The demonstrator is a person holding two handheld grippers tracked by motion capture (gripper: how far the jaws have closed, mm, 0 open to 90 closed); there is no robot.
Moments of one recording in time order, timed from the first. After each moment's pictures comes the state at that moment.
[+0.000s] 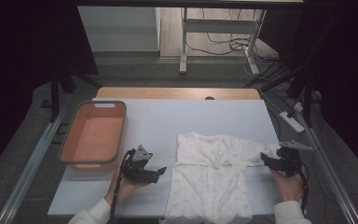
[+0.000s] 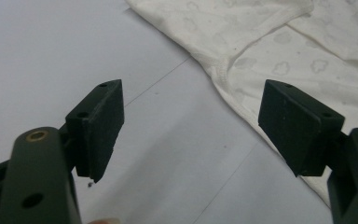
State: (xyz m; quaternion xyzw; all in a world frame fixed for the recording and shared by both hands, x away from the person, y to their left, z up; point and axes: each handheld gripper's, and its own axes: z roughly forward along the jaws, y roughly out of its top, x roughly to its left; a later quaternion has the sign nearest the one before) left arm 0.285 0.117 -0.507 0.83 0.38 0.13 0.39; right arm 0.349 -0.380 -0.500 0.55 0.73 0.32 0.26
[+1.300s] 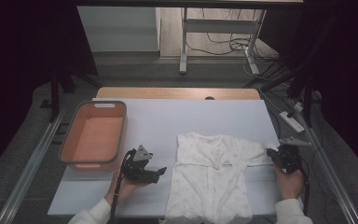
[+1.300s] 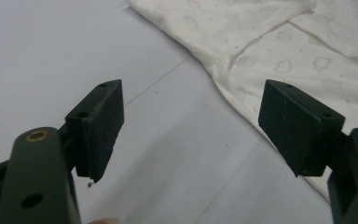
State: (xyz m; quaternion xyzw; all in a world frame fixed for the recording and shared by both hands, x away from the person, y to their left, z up) left arm 0.285 0.116 -0.507 0.83 0.38 0.13 0.39; right arm 0.361 -0.385 -0.500 0.53 0.74 0.32 0.25
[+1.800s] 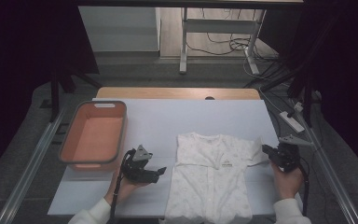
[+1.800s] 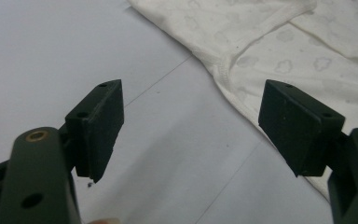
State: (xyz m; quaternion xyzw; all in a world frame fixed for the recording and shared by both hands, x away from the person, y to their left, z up) left arm 0.285 0.117 -0.507 0.83 0.38 0.12 0.39; right arm 0.354 -0.370 -0.482 0.50 0.74 0.38 0.24
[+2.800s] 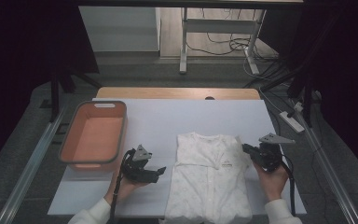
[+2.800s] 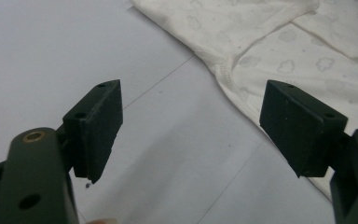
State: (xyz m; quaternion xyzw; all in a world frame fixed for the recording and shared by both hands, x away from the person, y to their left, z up) left arm 0.285 0.118 -0.507 0.83 0.38 0.13 0.39; right arm 0.343 -0.309 -0.468 0.43 0.78 0.41 0.21
